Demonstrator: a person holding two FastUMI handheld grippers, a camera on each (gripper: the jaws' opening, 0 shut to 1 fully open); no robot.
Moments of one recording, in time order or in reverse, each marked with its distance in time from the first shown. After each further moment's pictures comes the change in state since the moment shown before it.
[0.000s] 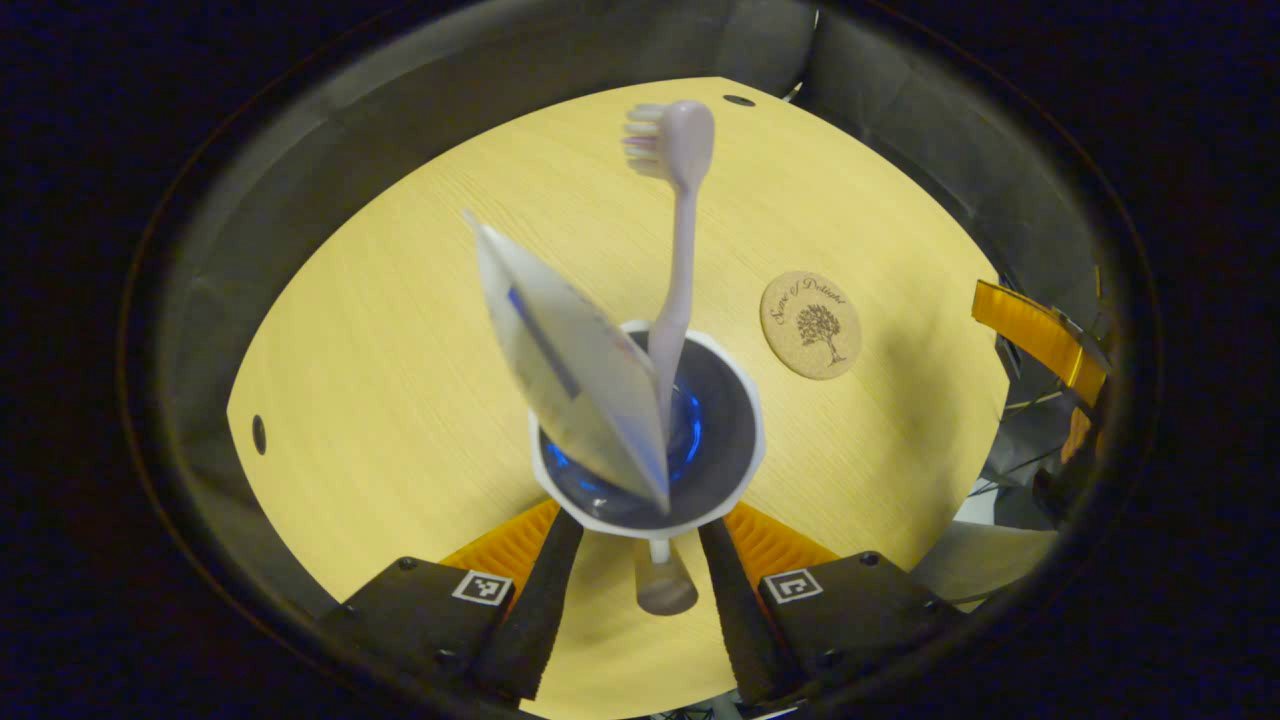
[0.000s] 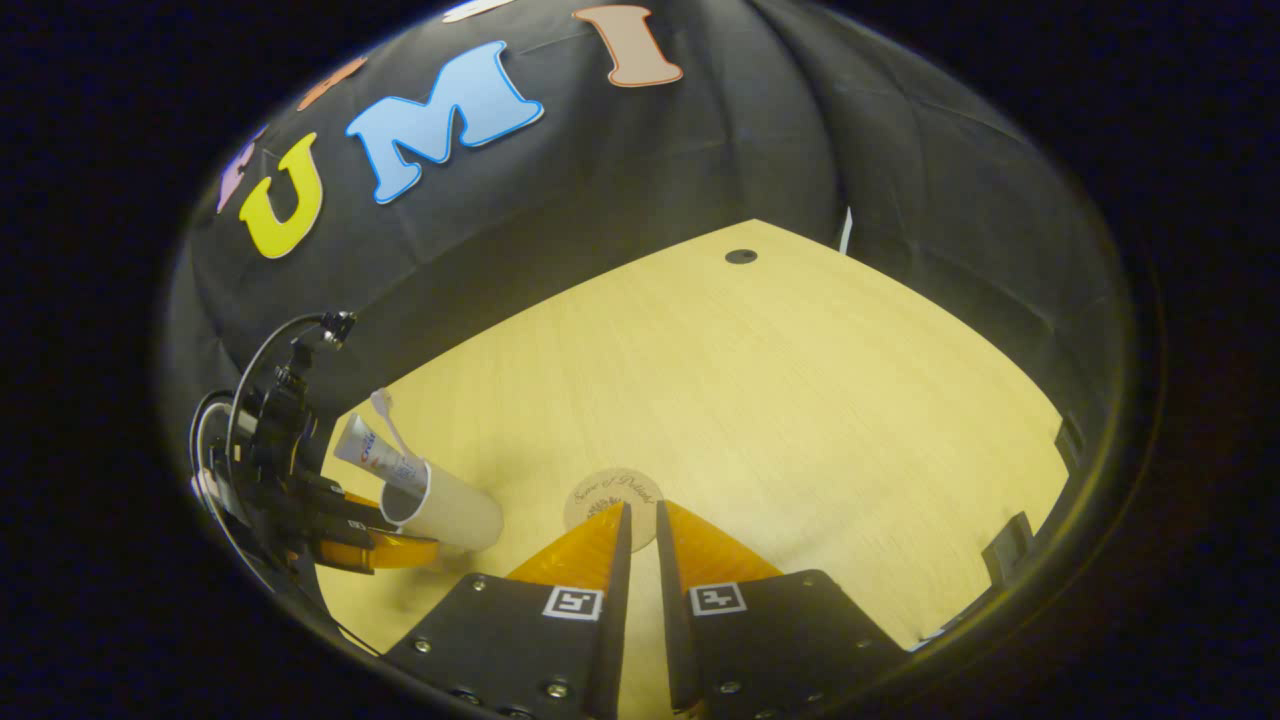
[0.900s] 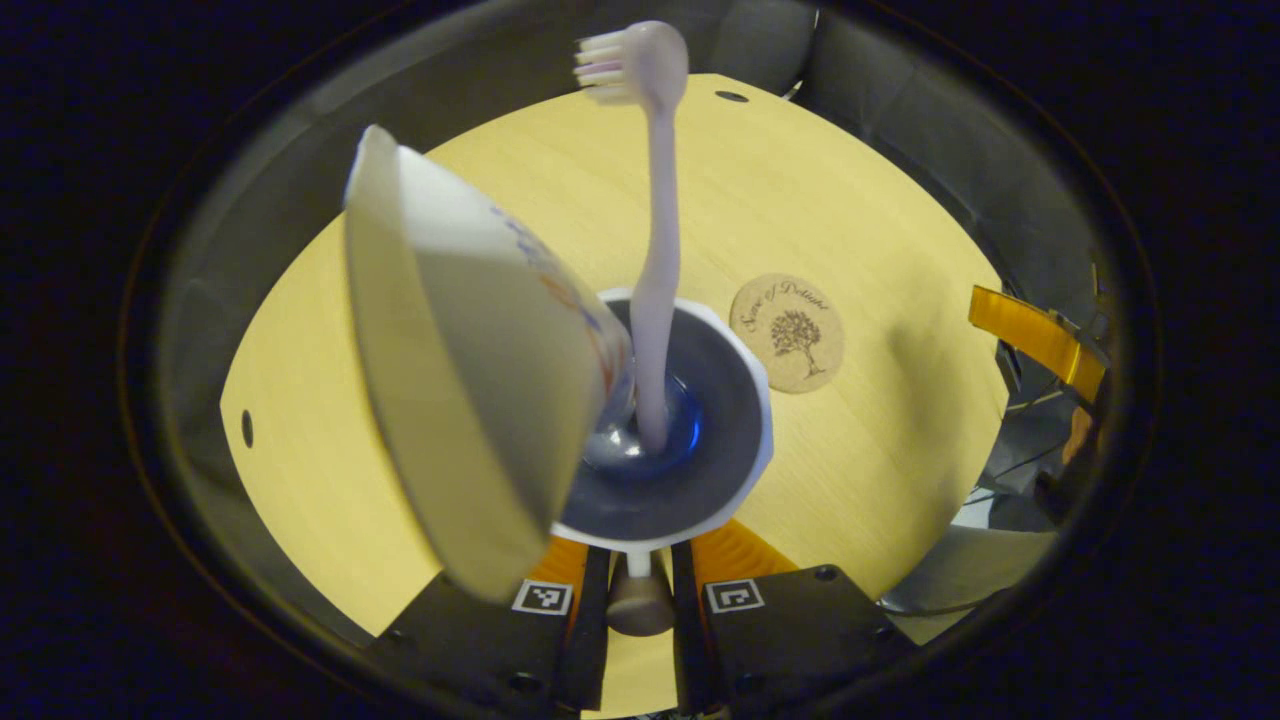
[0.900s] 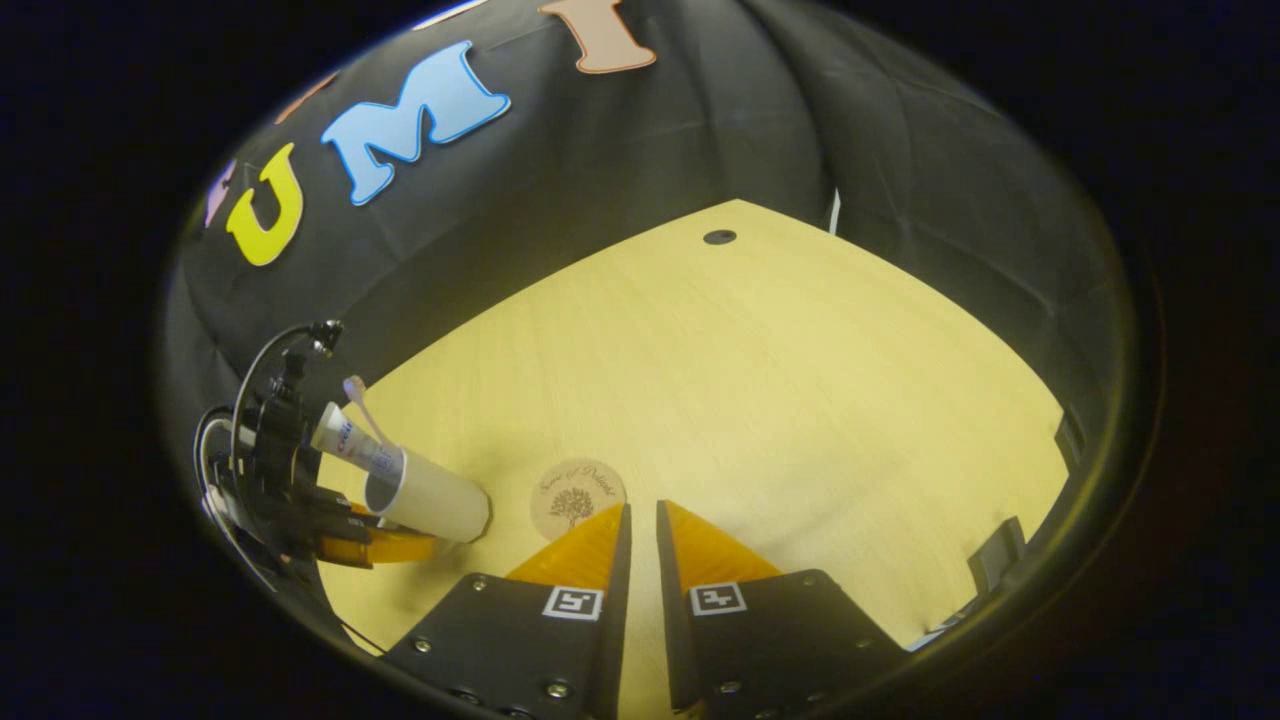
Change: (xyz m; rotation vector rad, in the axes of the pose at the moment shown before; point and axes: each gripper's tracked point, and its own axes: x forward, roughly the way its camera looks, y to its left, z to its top) left arm 0.004 -0.037 0.019 -0.003 -0.022 0.012; right arm -0.001 -0.028 -0.001 0.025 0.051 0.005
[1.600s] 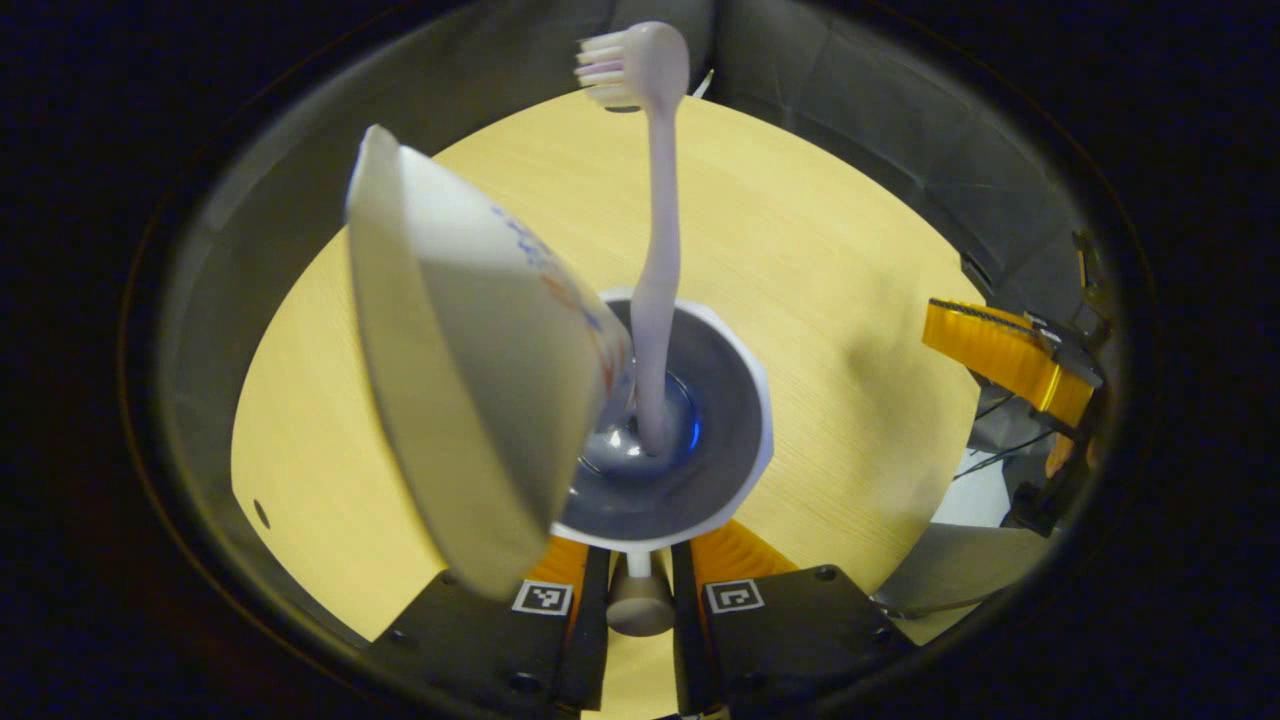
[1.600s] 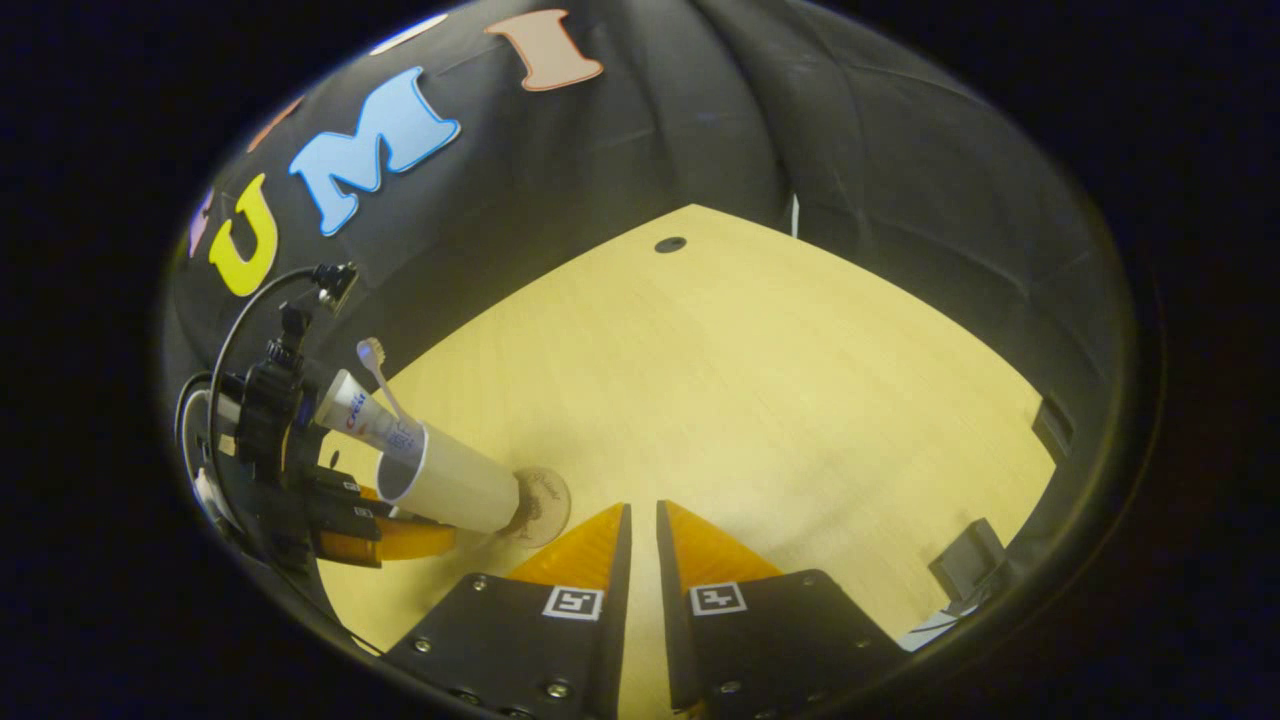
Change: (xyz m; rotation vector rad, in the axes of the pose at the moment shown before) left arm 0.002 -0.067 0.055 0.160 0.005 -0.044; right arm -0.019 -0.059 0.010 0.084 -0.021 -0.047
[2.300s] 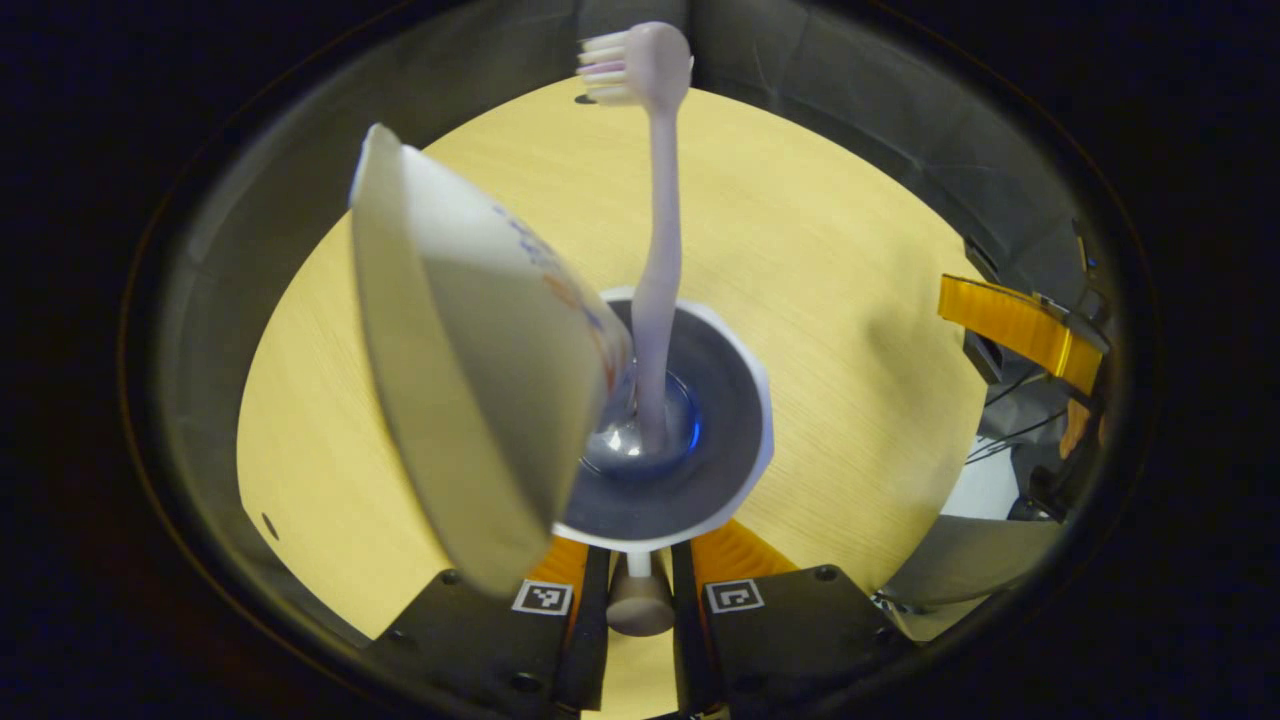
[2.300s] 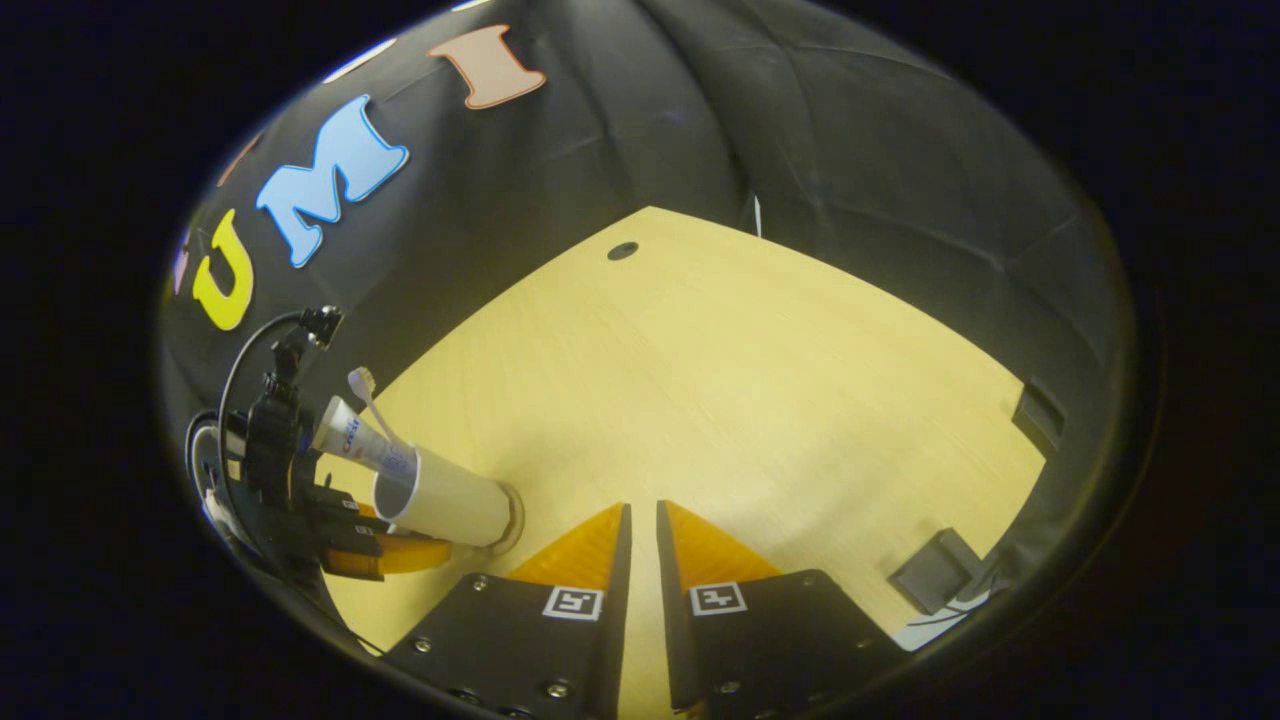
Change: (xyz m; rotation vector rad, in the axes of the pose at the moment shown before) left arm 0.001 0.008 -0.012 0.026 0.038 0.026; right arm -0.002 -0.032 0.009 0.059 0.009 -0.015
